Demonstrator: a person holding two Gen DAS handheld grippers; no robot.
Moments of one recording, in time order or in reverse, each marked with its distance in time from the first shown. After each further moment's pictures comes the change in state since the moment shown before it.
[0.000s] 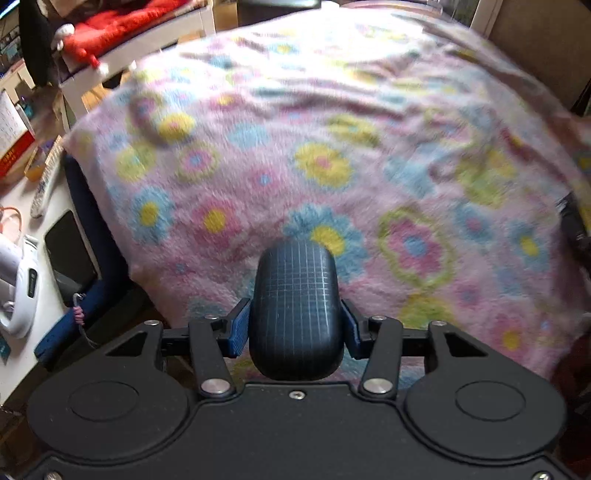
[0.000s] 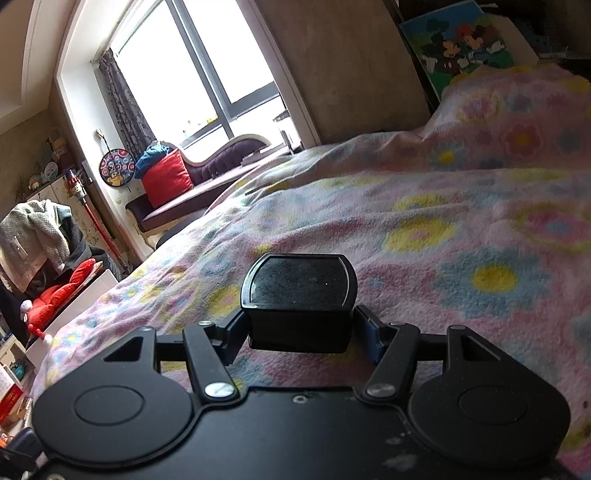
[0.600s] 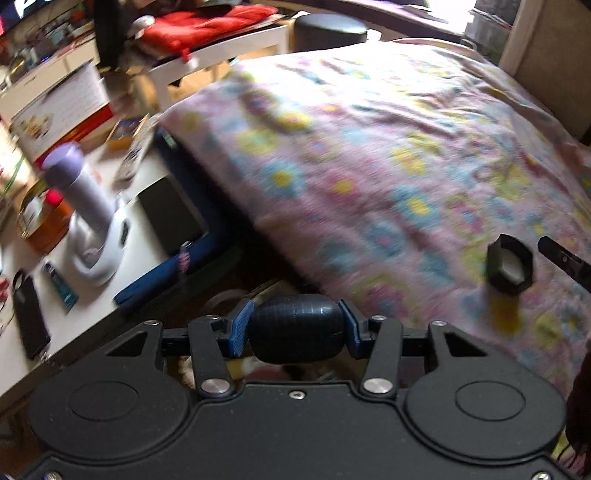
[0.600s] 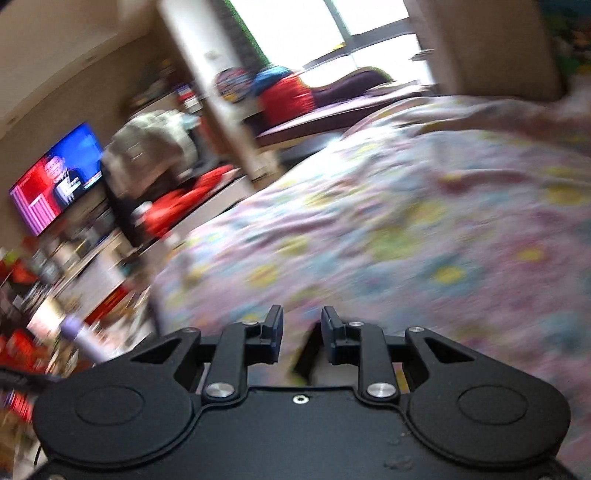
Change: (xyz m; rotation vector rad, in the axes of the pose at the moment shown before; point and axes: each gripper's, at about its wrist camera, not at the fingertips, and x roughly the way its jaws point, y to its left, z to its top) left arm -0.083 0.105 -0.073 -0.091 -0.047 0.060; right arm -0.096 0.127 -0.037 -0.202 0.268 0.354
